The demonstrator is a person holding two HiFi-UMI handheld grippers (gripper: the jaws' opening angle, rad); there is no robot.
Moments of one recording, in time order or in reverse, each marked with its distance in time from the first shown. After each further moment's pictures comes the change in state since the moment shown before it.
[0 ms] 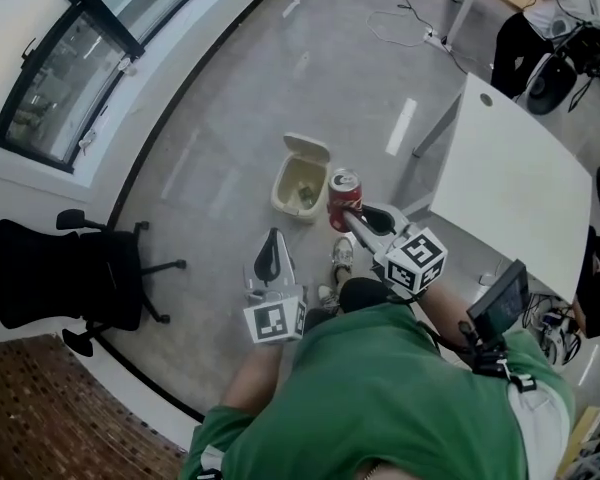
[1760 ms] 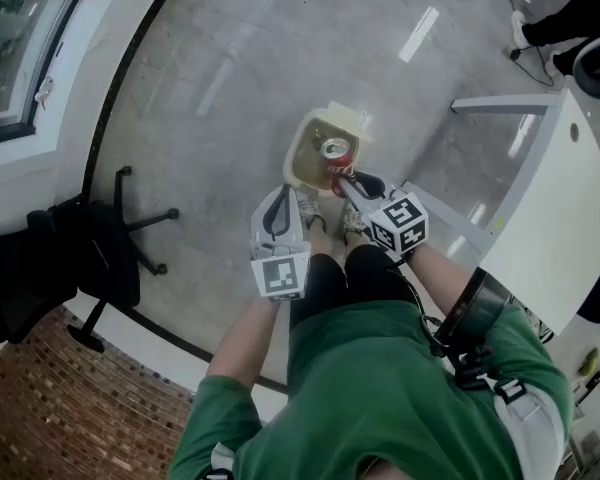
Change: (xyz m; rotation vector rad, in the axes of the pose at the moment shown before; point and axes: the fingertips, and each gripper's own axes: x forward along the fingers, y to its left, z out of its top) left arm 0.225 0.119 -0.190 0.030 0.435 -0.046; right arm 0.255 -0.158 -0.161 0.164 0.433 0.001
